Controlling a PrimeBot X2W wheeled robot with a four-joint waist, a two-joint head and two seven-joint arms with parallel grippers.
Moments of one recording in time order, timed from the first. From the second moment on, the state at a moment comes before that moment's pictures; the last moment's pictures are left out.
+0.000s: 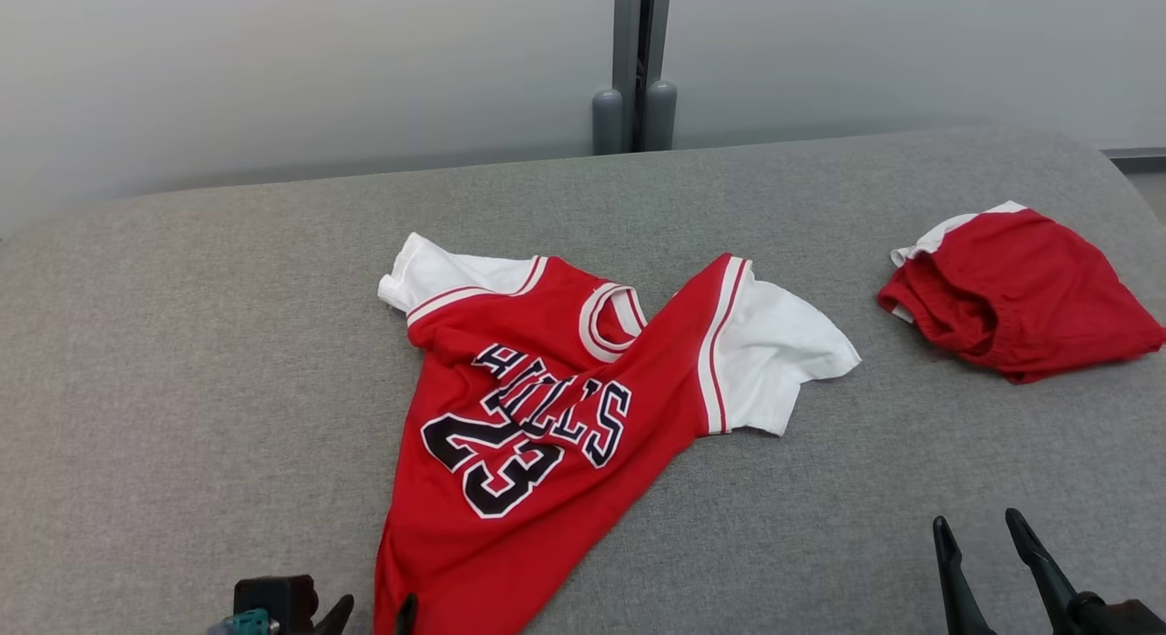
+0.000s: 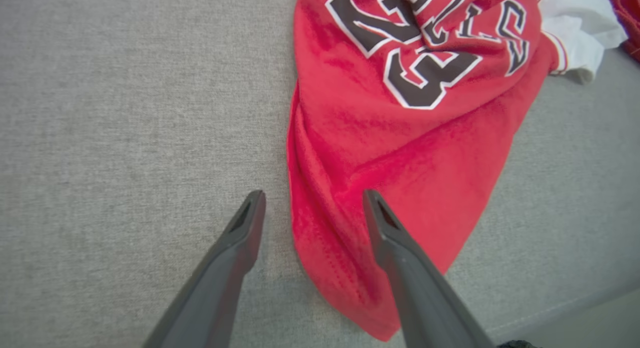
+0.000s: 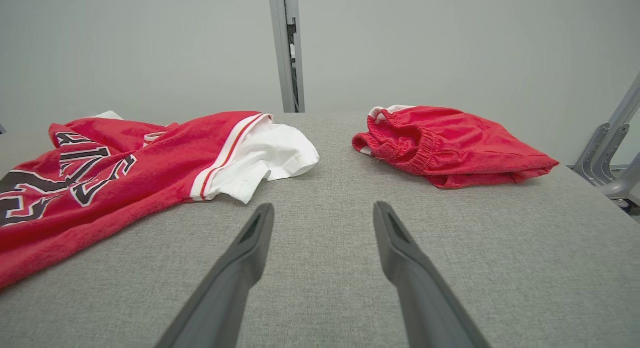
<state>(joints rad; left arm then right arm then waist) 0.05 0.49 -0.65 -0.01 -0.84 0.38 0.11 0.18 -0.05 -0.04 0.12 0.10 0.13 -0.26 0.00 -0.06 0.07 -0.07</state>
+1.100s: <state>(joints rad) -0.27 0.51 -0.56 0.44 -0.82 0.21 -0.04 0.13 -0.04 -0.04 0.13 0.11 0.13 -0.26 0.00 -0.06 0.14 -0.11</state>
